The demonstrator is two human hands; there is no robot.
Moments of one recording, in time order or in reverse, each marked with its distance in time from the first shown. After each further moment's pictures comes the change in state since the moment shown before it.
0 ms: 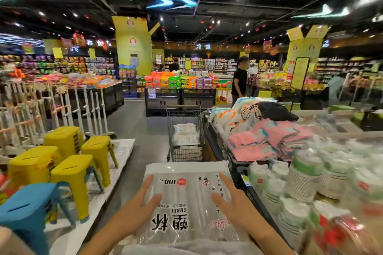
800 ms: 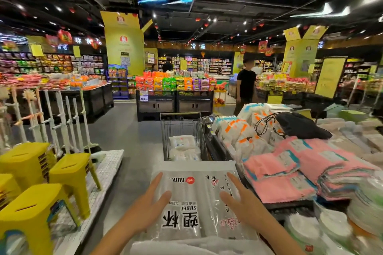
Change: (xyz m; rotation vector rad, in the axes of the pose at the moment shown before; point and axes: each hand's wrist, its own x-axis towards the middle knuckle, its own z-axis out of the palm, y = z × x) left_hand 0.366 0.003 -0.047 -0.068 -0.046 0.079; right_hand 0.363 0.020 -0.009 -0.080 0.065 0.019
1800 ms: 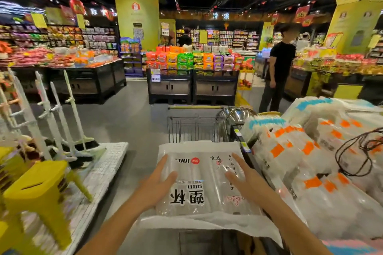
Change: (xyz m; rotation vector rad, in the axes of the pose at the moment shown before) left_hand 0.596 -0.081 -0.037 -0.009 0.062 -0.142; right_hand 0.622 0.085 0.047 -0.065 -0.088 -0.025
